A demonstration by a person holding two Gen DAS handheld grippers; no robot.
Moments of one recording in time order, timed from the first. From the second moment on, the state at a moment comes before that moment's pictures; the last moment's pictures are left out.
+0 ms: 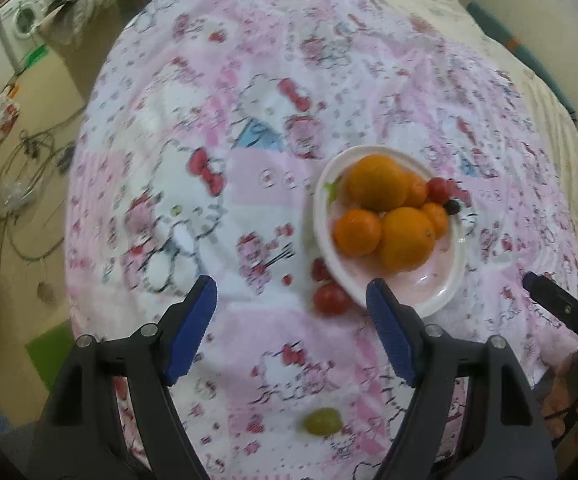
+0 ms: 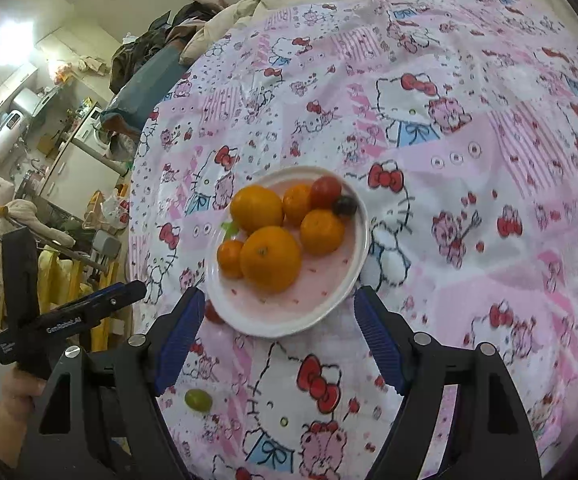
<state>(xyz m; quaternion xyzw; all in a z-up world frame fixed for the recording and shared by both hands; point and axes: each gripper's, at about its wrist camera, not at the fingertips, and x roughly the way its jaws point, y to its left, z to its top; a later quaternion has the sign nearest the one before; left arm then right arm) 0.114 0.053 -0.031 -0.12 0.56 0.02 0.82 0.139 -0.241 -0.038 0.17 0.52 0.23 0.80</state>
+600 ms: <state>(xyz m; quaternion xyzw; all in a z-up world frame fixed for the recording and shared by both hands) 0.099 0.037 -0.083 -0.06 0.63 0.00 0.77 0.131 -0.236 -0.055 0.16 0.54 0.21 0.80</state>
